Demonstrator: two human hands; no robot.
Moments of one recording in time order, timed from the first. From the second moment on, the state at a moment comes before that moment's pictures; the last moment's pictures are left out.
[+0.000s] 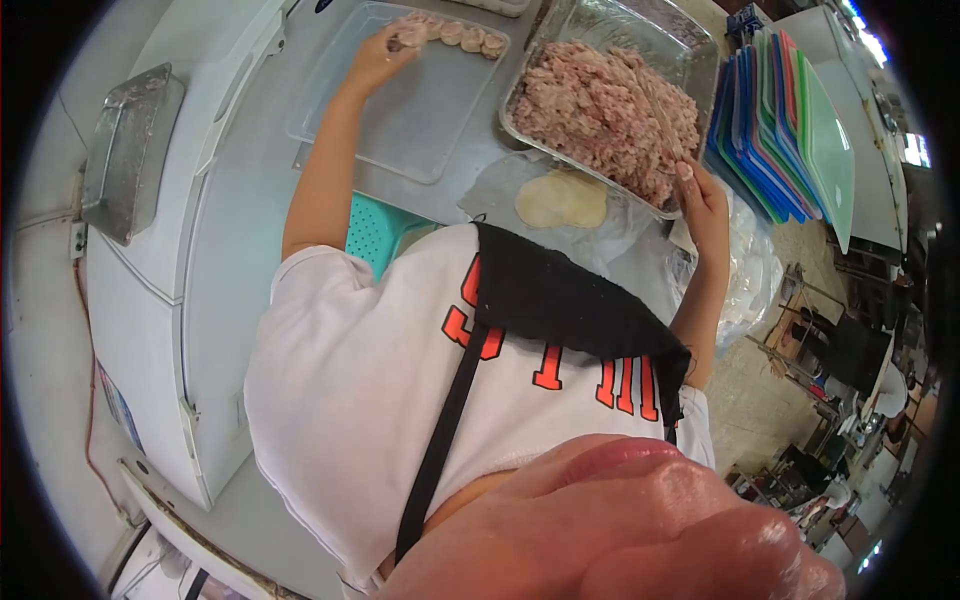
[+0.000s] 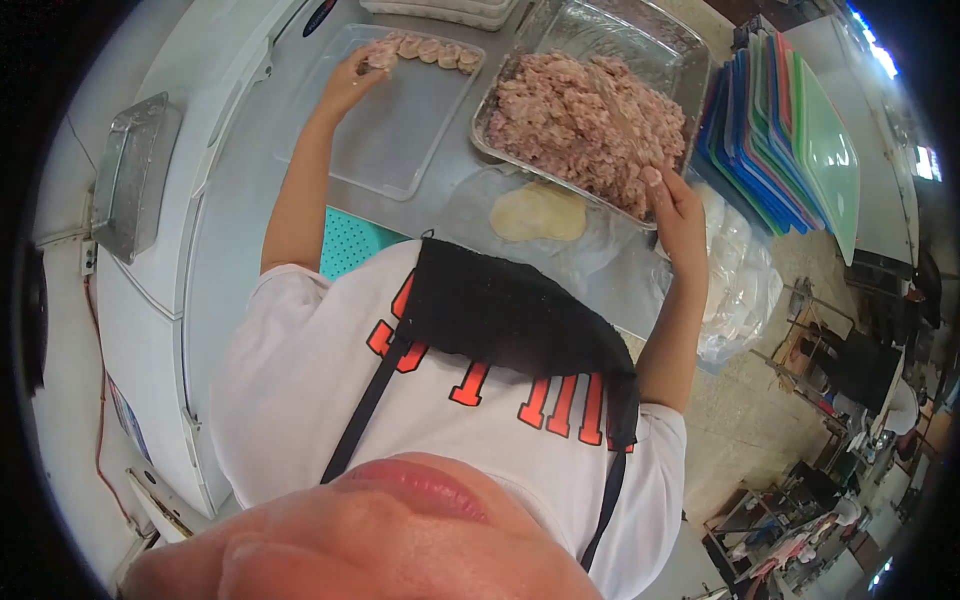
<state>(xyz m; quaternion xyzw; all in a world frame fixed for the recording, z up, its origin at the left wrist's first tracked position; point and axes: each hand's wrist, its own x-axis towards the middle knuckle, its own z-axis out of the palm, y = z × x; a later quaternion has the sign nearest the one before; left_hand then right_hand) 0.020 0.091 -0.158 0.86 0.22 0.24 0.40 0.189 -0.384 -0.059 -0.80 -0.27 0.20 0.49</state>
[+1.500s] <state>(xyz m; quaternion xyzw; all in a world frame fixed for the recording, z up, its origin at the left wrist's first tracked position) 0.043 -0.009 -0.105 0.95 0.04 0.13 0.30 0.137 -0.272 -0.064 -0.80 -0.46 0.09 0.37</state>
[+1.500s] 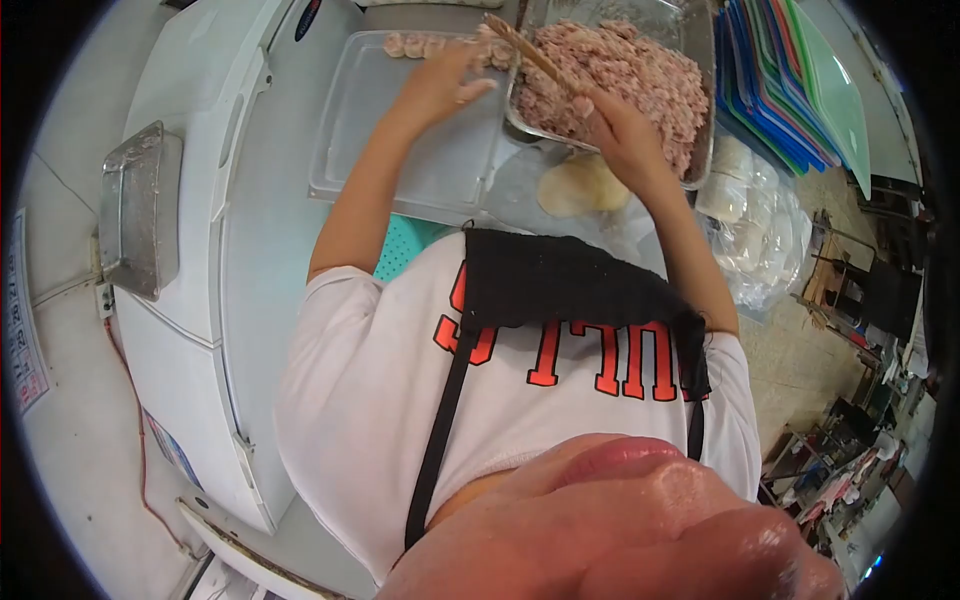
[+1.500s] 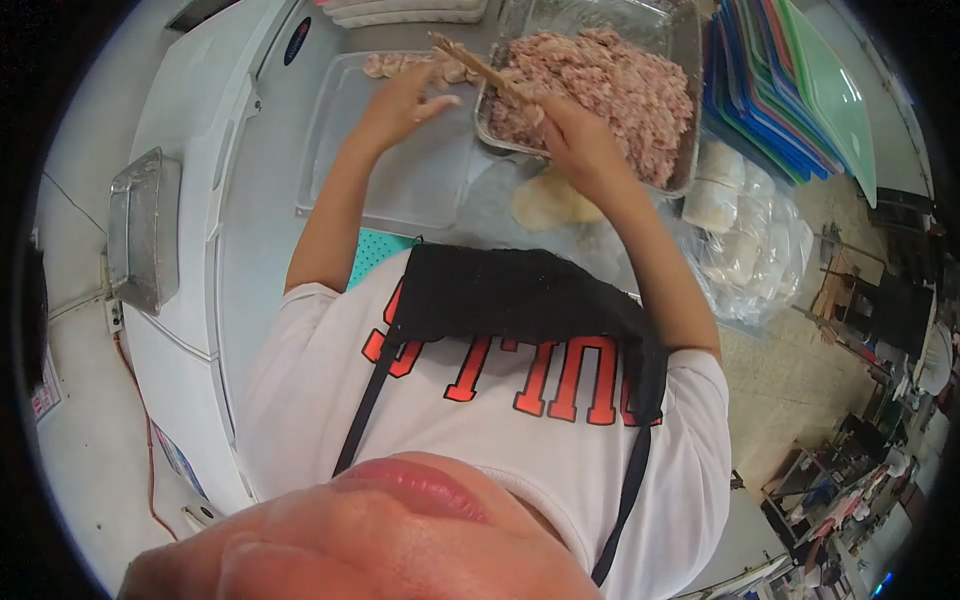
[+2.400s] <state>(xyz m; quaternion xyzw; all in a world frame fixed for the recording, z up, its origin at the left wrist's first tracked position) 0.055 -0.169 -0.119 0.96 0.06 0.15 0.21 0.222 -0.372 -0.098 -0.75 -0.65 -0.10 0.03</state>
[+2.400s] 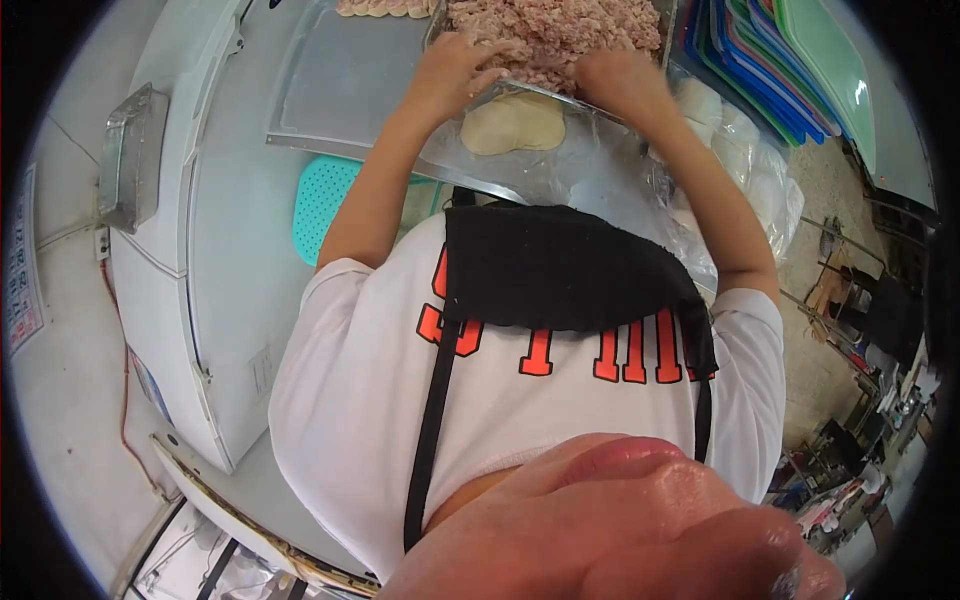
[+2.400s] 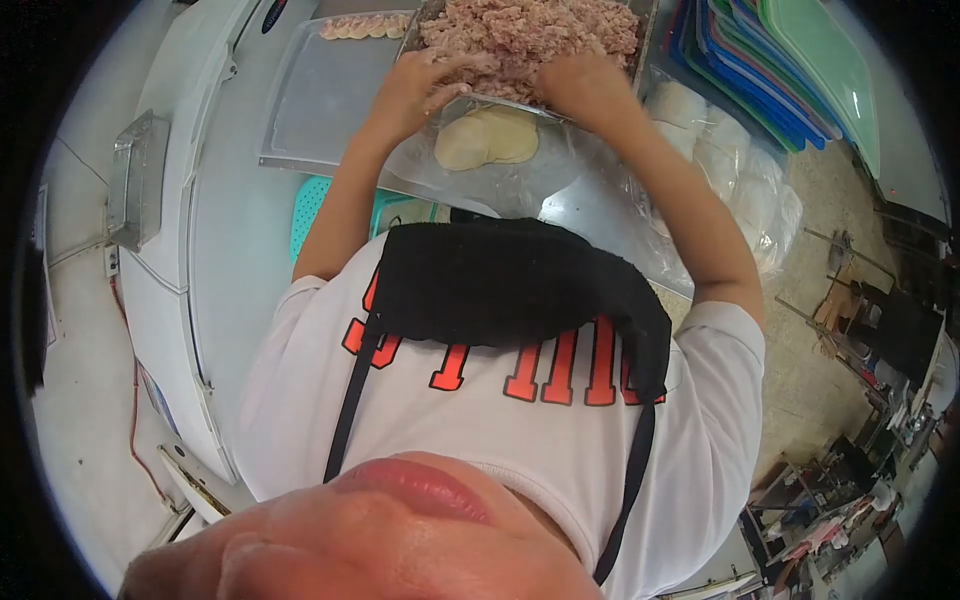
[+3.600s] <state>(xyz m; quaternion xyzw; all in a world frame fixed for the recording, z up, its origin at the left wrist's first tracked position) 0.006 -0.184 -0.177 0.82 0.05 0.23 0.52 0.182 -0.375 -0.100 -0.86 -0.50 0.04 0.04</state>
